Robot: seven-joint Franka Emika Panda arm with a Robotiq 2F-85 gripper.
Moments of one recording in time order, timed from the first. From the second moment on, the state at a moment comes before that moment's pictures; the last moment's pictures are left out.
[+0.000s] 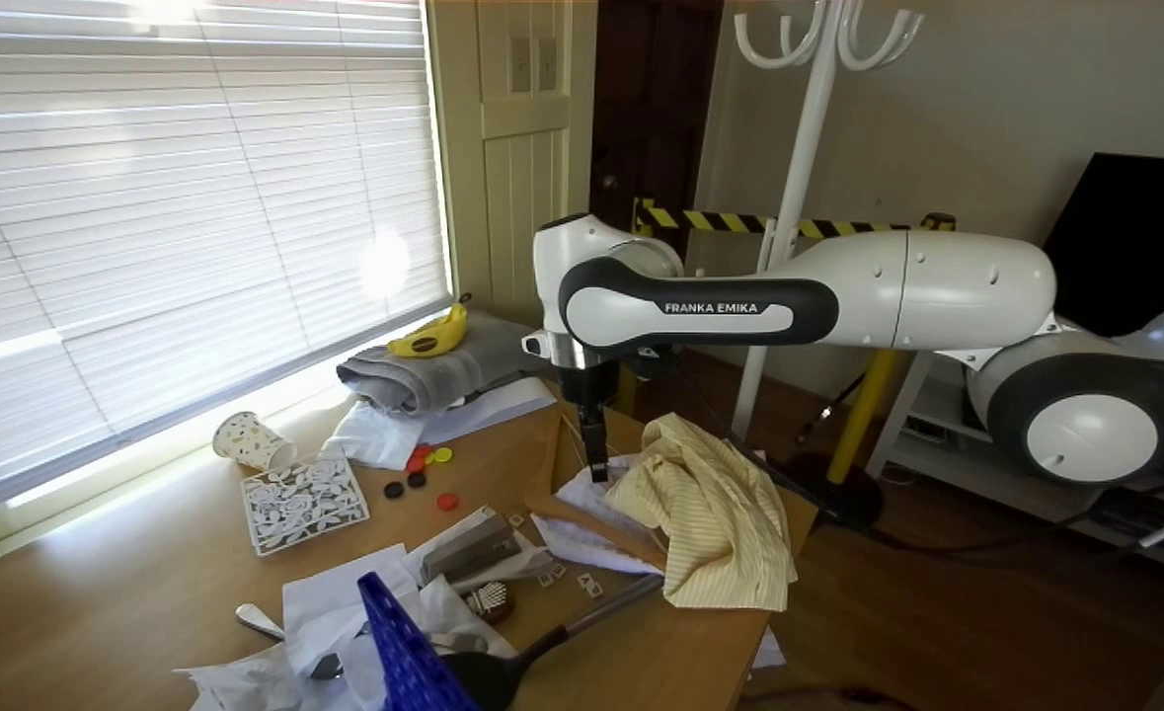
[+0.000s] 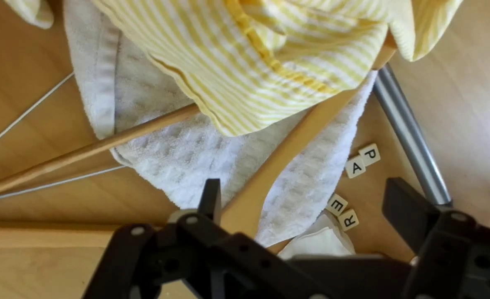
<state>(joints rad) 0.48 1.19 0.17 -0.55 -0.13 1.53 -0.50</state>
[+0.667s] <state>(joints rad) 0.50 1.27 0.18 -0.56 -0.04 1.59 0.02</state>
